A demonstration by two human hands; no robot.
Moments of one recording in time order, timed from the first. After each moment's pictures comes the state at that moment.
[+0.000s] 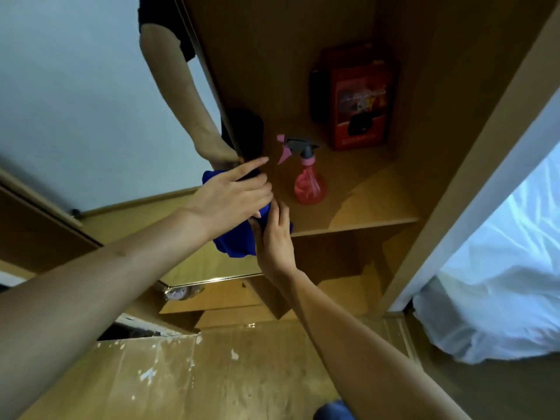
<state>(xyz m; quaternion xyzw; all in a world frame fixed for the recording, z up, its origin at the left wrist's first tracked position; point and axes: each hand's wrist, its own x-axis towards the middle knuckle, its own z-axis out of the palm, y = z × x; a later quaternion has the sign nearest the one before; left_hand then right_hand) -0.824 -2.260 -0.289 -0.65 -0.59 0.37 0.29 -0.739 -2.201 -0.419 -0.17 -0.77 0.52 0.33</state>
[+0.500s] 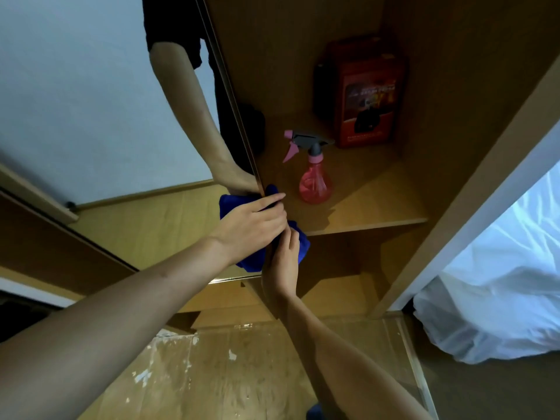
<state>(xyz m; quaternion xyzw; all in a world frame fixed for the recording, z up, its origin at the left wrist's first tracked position) -0.818 -2.258 -0.350 -0.69 -0.58 0.35 0.27 -0.743 -2.222 -0.470 -0.31 -0.74 0.50 0.32</state>
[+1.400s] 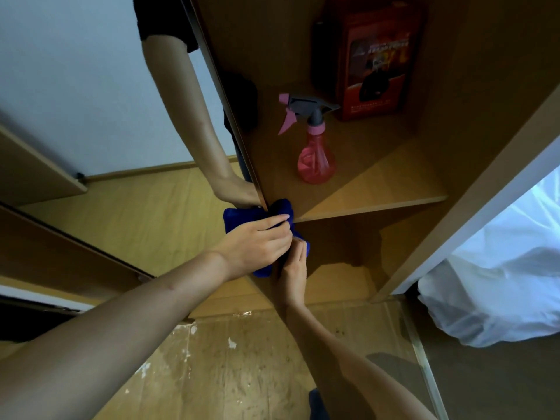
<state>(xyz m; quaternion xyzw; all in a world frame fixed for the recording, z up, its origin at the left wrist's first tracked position) -0.825 -2.263 -0.433 -0.76 -0.51 0.29 0.29 -0.732 -2.223 -0.553 -0.31 -0.71 0.54 0.33</state>
